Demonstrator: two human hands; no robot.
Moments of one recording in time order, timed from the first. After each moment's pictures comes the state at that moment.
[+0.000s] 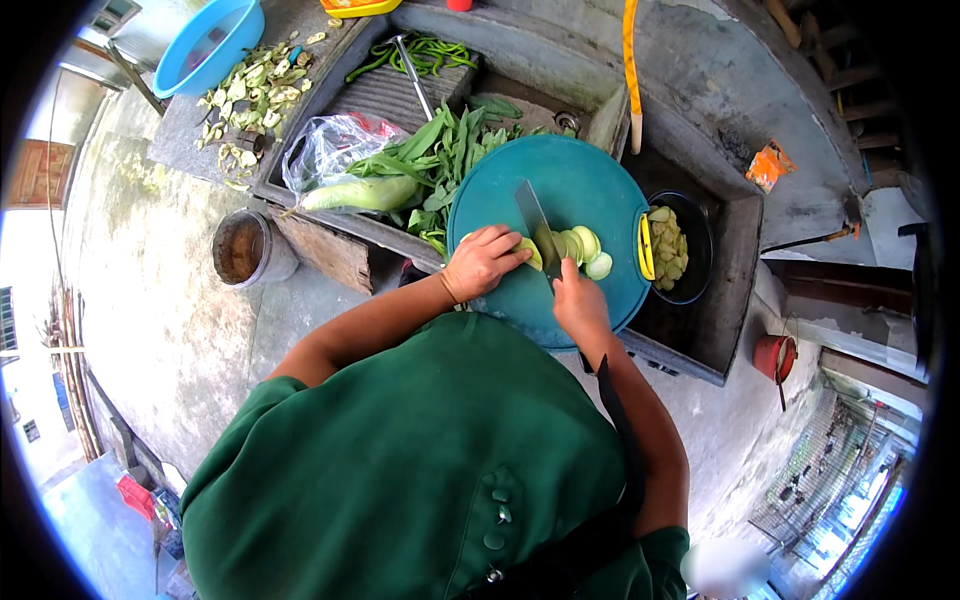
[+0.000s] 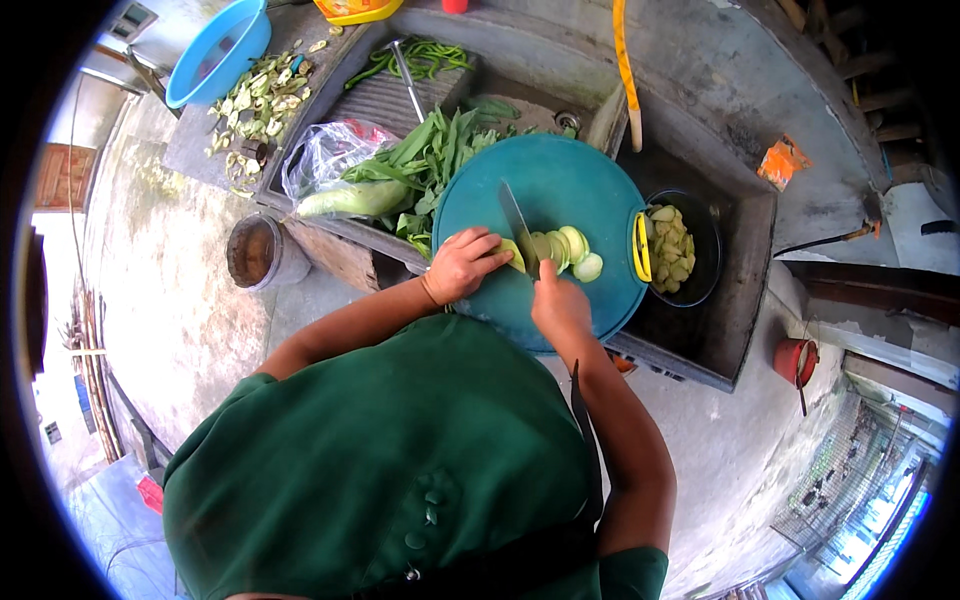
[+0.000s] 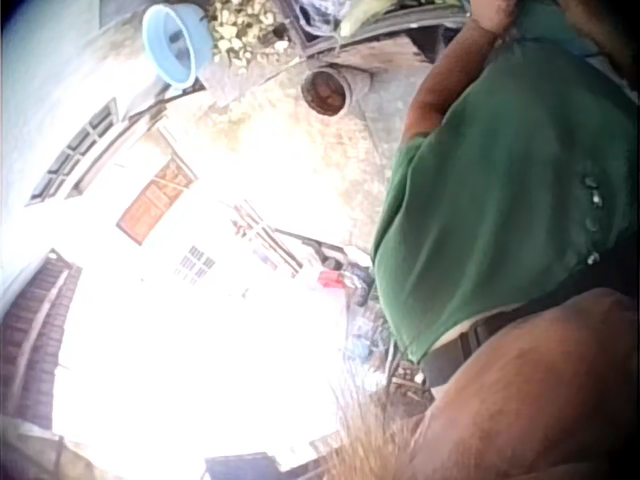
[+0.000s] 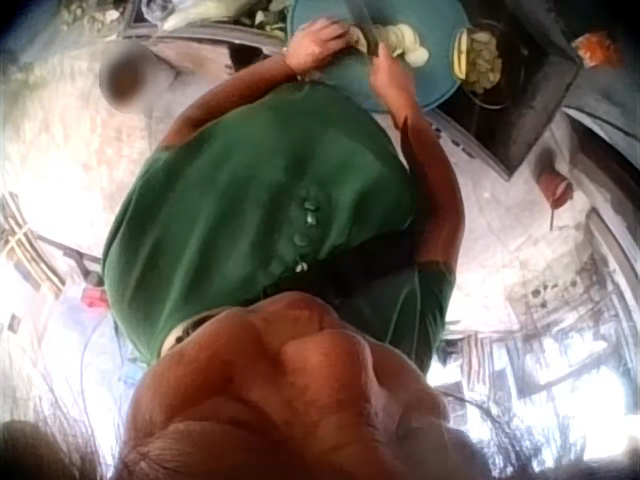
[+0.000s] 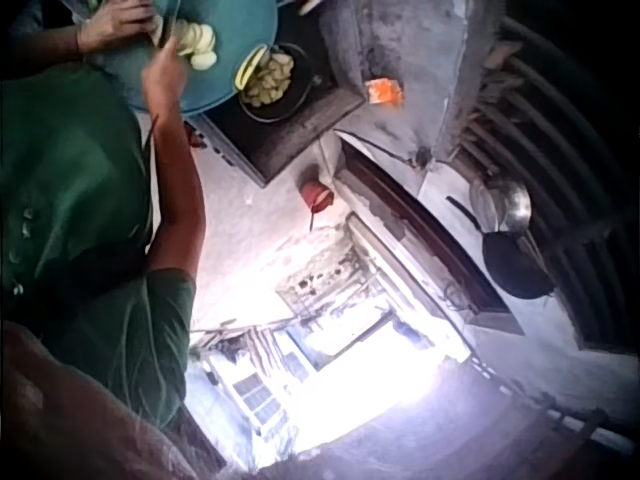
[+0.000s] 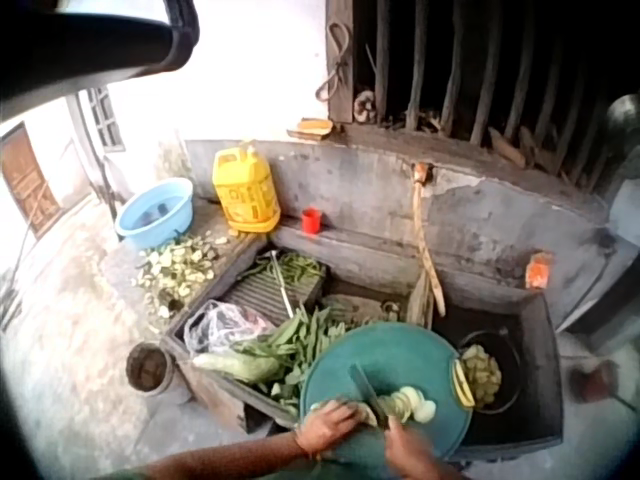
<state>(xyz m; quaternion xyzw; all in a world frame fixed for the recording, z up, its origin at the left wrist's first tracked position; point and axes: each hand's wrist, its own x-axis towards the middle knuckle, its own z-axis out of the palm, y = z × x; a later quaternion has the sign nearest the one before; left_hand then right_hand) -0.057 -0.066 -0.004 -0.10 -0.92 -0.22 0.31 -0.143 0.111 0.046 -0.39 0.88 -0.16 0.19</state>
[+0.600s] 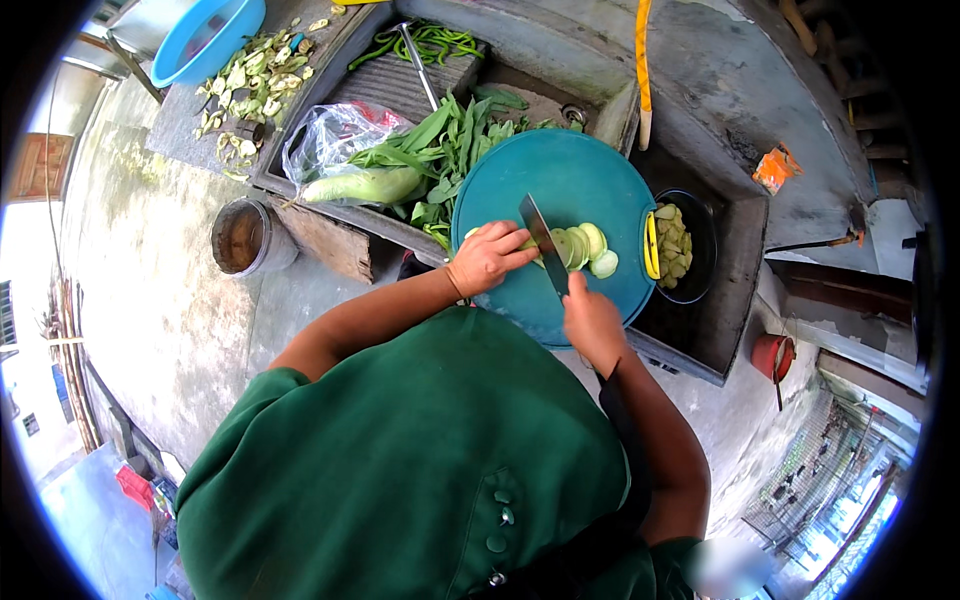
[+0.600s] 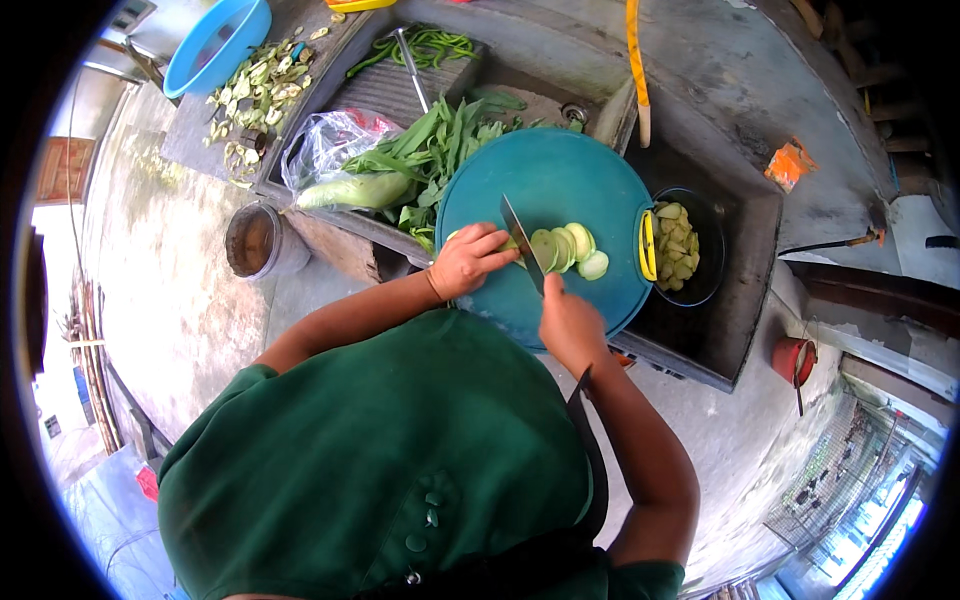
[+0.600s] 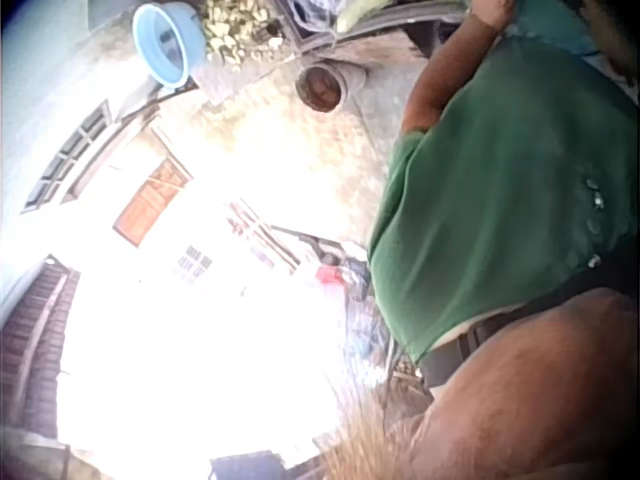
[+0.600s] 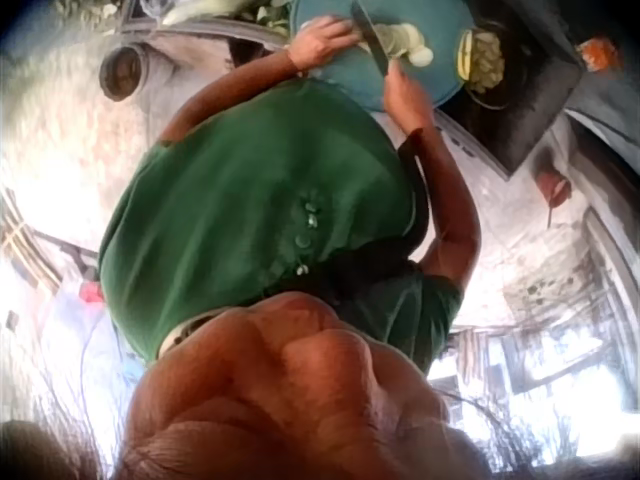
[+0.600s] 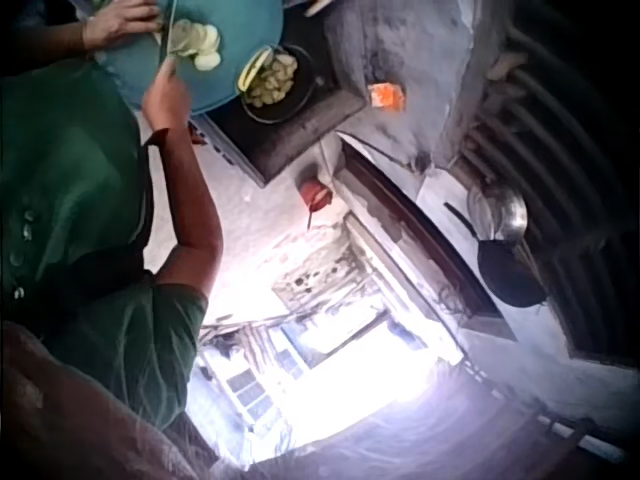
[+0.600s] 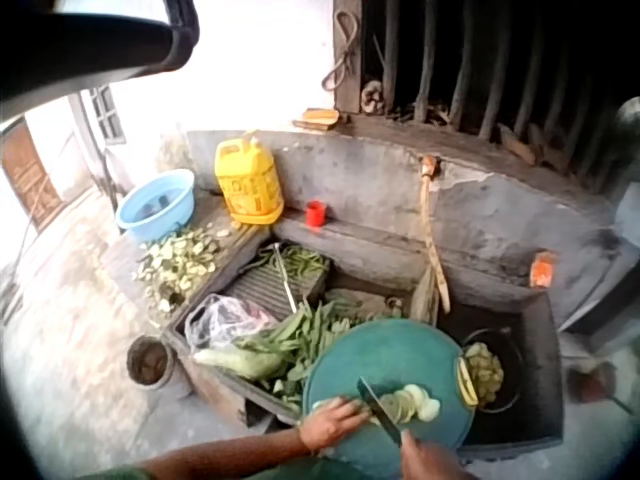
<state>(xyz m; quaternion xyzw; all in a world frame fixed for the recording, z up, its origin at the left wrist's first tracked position) -0.055 -0.066 -0.010 -0.11 -0.92 -0.23 0.29 -0.136 0.127 0.073 -0.44 0.86 -0.08 0.24</state>
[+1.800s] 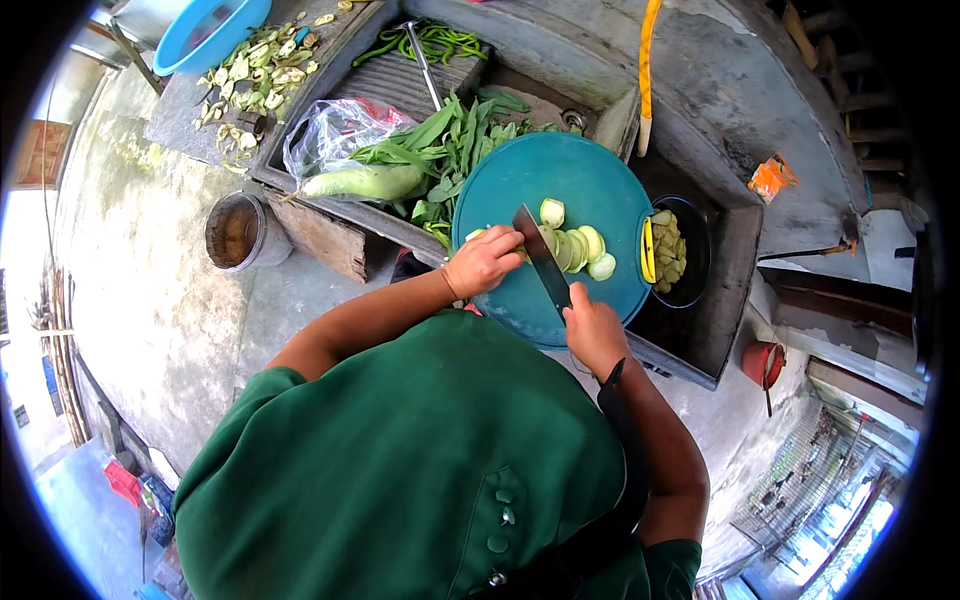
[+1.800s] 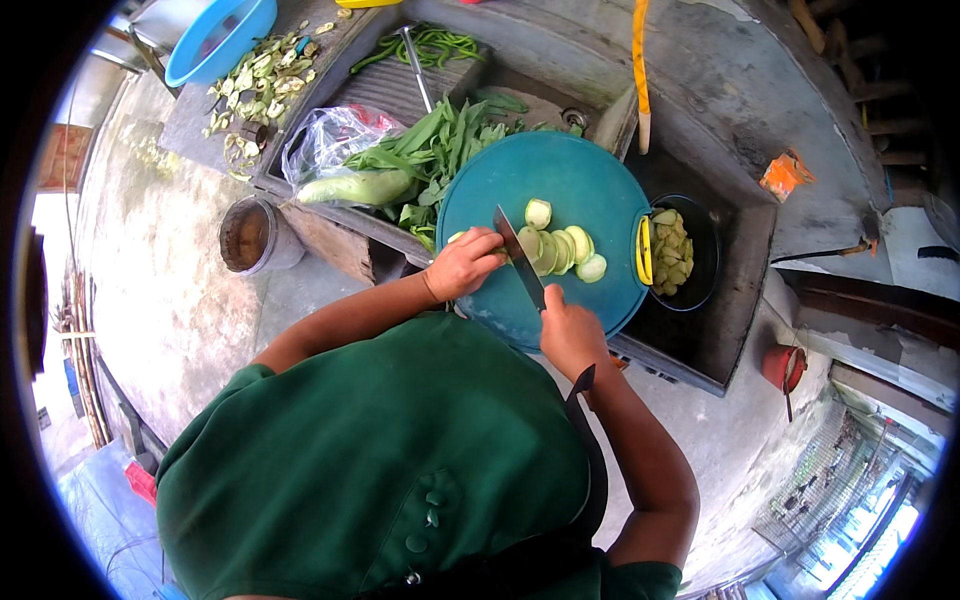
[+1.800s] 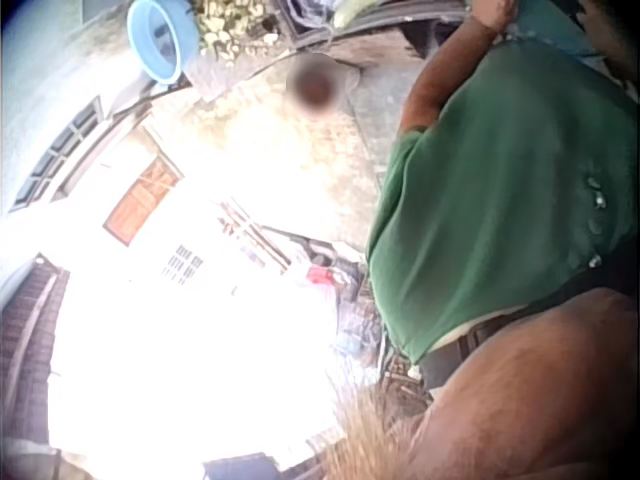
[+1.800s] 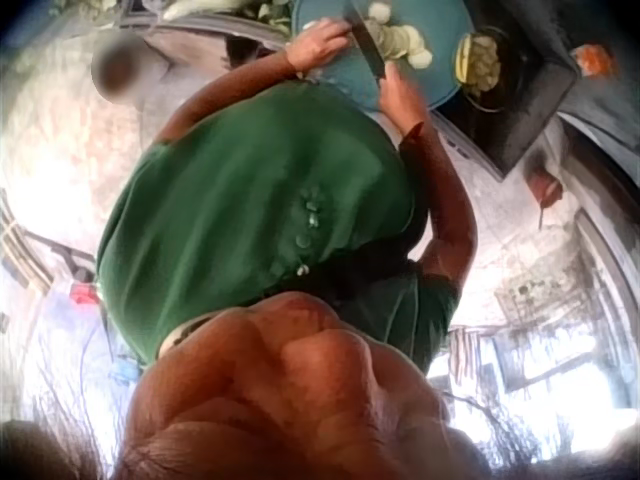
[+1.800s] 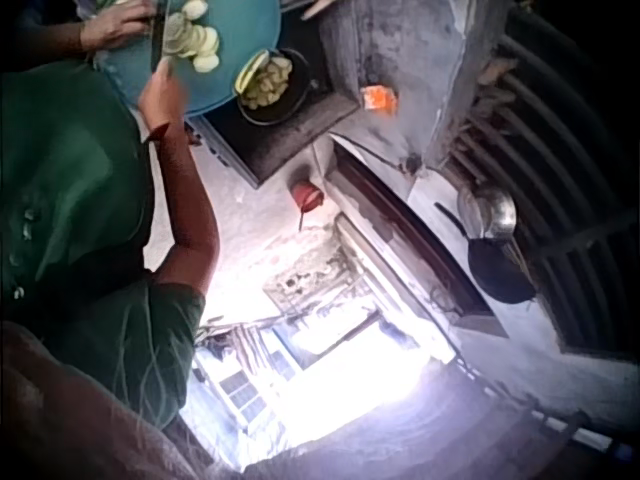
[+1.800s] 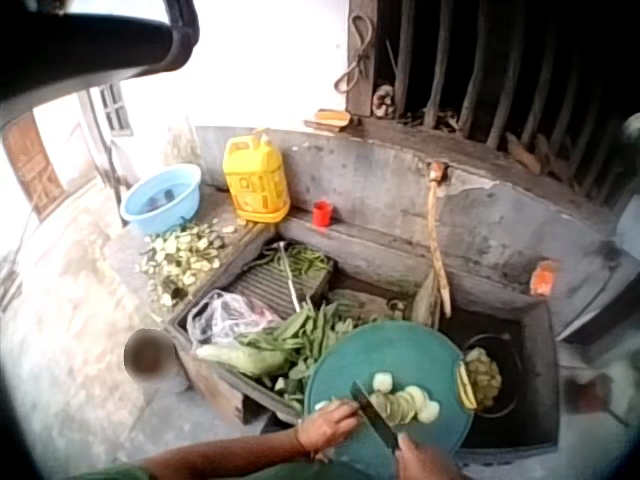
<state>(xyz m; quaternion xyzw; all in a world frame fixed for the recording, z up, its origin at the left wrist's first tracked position) -0.050 -0.066 -0.013 -0.10 -0.91 -0.27 0.30 -0.133 0.127 0.095 -0.45 0.85 -0.09 0.26</state>
